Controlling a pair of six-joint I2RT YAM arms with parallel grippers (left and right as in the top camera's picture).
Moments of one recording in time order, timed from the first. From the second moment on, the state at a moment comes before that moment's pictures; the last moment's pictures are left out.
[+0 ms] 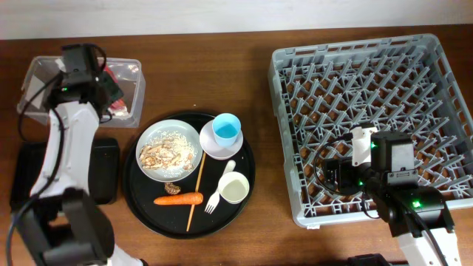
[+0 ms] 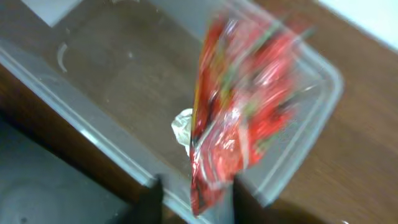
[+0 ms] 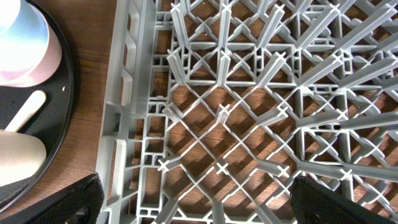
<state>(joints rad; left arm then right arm) 0.15 1.78 1.48 -0.67 -0.21 -0.41 0.08 0.91 0.88 -0.91 -0.07 0.00</state>
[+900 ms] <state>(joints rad) -0.33 1.92 1.58 -0.92 0.16 -0.31 0.08 0.91 0.88 -0.92 -0.07 0.00</state>
